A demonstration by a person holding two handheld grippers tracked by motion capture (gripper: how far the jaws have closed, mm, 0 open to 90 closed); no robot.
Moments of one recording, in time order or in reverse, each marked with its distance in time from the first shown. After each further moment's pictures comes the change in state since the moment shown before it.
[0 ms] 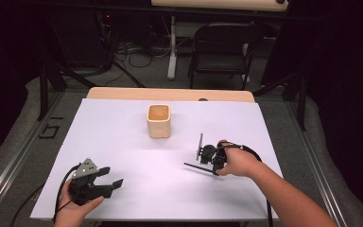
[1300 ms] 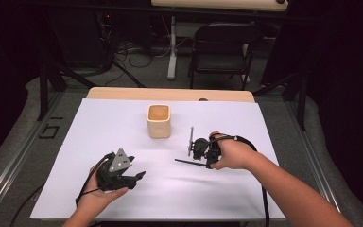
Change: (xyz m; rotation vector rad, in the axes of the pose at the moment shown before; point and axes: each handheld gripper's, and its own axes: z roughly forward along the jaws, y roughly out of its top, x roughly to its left) left arm -0.043 0.059 0.041 0.054 0.020 0.288; right arm 0.013 0.024 -0.044 -0.028 -0.039 -0.110
